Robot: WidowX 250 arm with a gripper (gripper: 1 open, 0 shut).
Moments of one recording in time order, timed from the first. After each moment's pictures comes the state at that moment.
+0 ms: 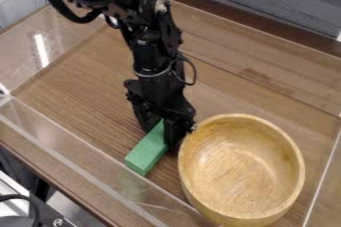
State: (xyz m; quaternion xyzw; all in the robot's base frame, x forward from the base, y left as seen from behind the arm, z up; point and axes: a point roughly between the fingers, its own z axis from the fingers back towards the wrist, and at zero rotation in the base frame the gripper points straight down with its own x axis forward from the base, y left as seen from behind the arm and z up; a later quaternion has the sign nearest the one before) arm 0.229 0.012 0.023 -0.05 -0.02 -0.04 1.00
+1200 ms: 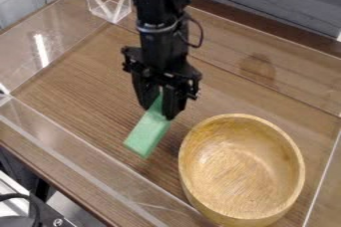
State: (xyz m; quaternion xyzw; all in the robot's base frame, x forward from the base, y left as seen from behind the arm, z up) arm 0.228 0.009 0.073 -0.05 0.03 -0.02 1.00
